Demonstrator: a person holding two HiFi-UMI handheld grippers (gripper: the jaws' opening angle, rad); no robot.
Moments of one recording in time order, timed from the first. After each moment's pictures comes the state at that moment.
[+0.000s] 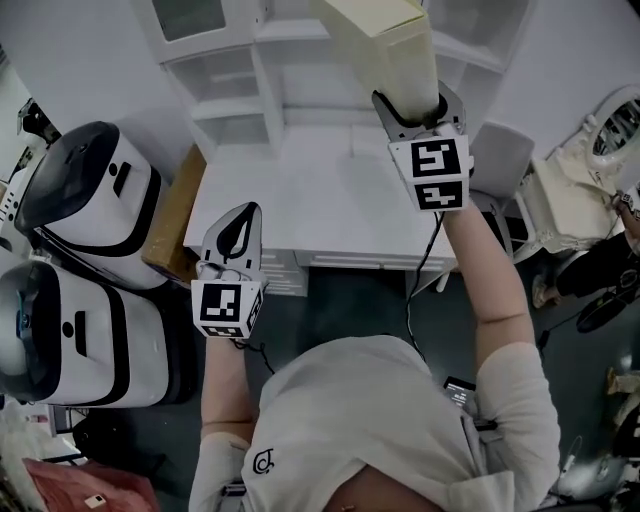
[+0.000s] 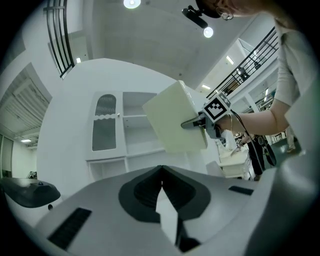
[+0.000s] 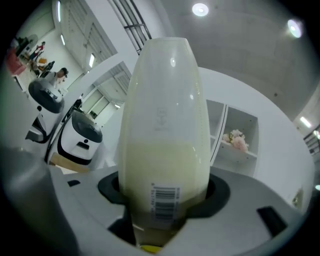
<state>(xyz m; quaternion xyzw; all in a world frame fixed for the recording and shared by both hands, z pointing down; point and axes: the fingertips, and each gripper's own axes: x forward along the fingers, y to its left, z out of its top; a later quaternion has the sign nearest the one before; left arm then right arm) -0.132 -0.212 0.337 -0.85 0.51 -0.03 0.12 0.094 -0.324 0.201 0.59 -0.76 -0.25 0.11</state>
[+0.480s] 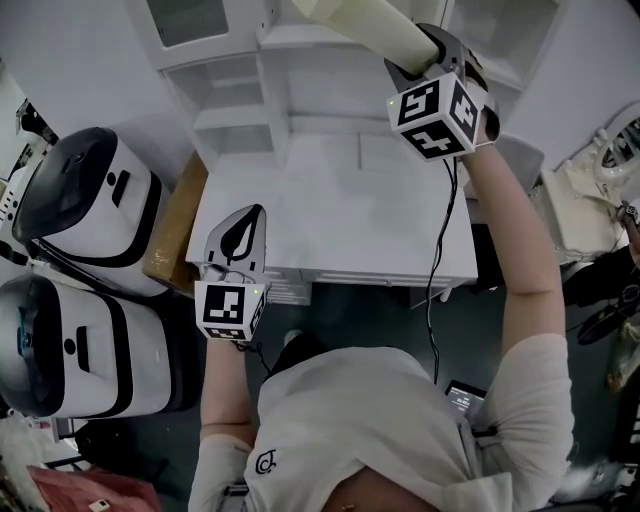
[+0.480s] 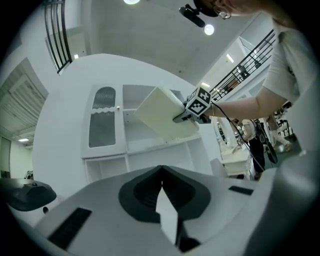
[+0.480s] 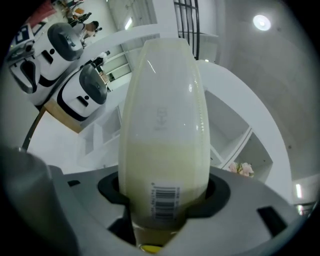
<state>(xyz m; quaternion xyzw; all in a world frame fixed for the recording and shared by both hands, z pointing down) -0.140 -0.279 0.341 -0.85 0.51 -0.04 0.11 0.087 -0.440 0.152 0.58 -0.67 -0.38 0.29</state>
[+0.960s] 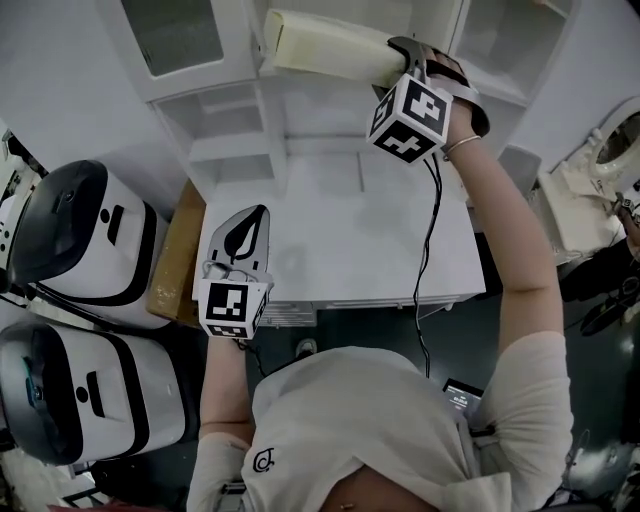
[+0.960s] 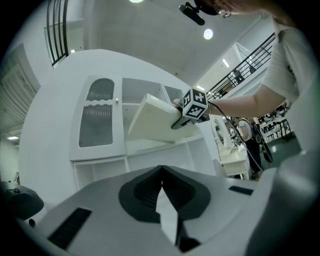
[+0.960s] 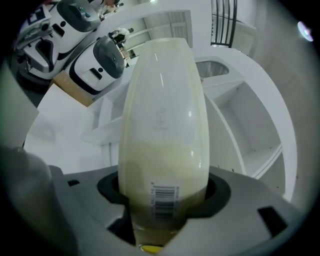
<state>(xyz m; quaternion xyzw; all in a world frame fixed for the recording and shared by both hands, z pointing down) -0.159 -0.372 0.330 -0.87 0.47 -0.03 0.12 0.052 -0.527 0.181 0.53 -0.61 -0.38 0.45</state>
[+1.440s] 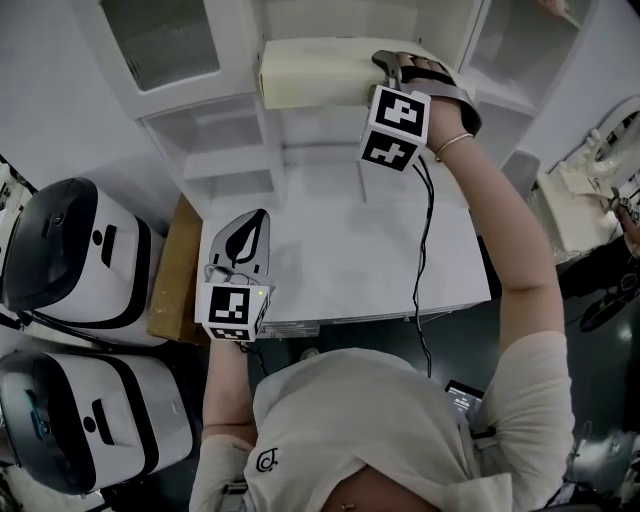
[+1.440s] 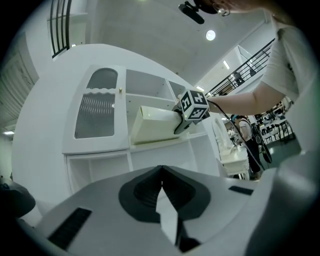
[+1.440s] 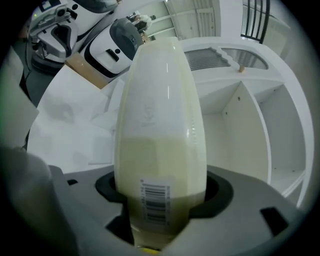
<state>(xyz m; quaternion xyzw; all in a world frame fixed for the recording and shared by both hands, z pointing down) -0.170 -0.433 0.345 -0.88 0.45 -0.03 0.11 0.034 -0.584 0.229 0.46 -0.58 -0.37 0.57</state>
